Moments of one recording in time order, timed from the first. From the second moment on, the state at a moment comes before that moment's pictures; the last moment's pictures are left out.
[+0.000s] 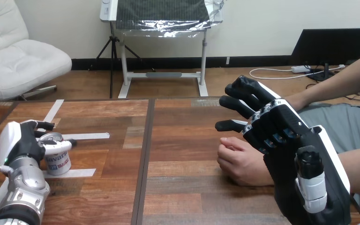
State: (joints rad) left arm -0.64 0.43 -0.04 1.23 0.25 -0.06 0.34; right arm 0.41 -0.16 0.10 -0.43 0.38 -0.41 0.41
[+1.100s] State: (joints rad) left arm -0.64 0.43 -0.04 1.23 0.27 -0.09 0.39; right arm 0.40 -0.16 0.10 -0.44 0.38 -0.41 0.40
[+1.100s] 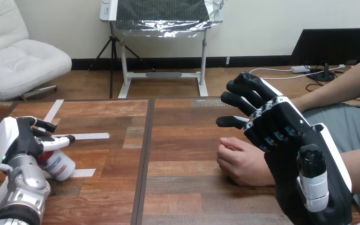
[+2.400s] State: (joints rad) left arm -0.64 0.43 -0.04 1.23 0.29 -0.12 0.39; right arm 0.39 -0.16 0.10 -0.44 0.37 -0.41 0.40
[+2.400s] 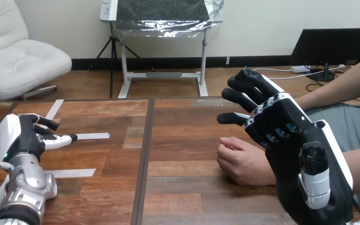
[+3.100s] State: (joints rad) left arm -0.64 0.44 -0.04 1.23 0.29 -0.13 0.35; right arm 0.39 -0.16 0.10 -0.44 0.37 -0.41 0.40
